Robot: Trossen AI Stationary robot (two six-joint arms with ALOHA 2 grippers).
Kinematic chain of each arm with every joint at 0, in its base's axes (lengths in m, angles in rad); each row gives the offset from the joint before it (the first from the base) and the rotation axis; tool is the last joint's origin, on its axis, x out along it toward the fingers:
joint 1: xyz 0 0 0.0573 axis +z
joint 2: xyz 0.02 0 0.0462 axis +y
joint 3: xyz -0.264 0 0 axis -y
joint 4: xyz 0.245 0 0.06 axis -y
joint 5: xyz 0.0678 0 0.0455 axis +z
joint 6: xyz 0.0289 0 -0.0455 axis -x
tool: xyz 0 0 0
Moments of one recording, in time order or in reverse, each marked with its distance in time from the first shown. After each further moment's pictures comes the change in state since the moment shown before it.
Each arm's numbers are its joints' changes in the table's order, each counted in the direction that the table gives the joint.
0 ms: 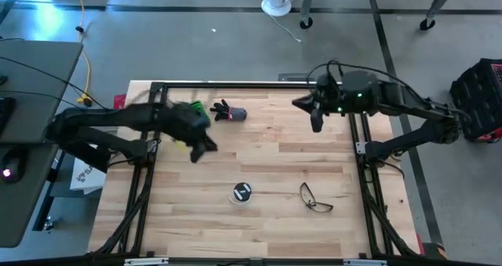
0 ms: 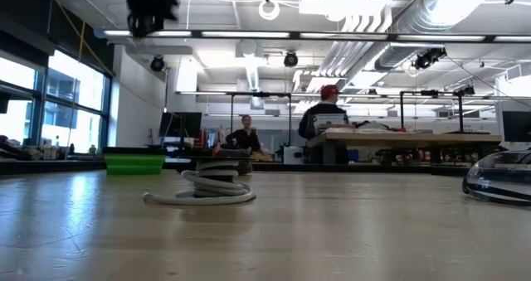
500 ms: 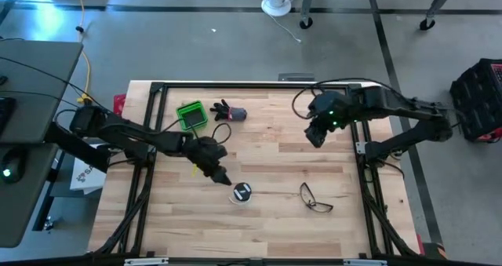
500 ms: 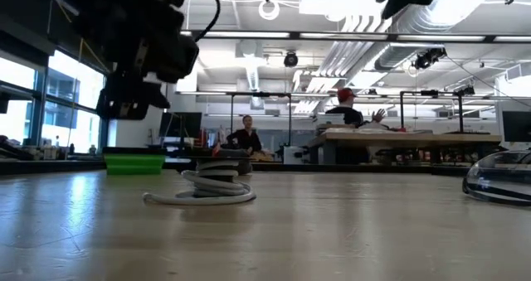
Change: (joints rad) left arm -0.150 0.271 -0.385 0.744 -0.157 0.629; right arm 0.026 0.097 -0.003 -0.503 0.041 -0.207
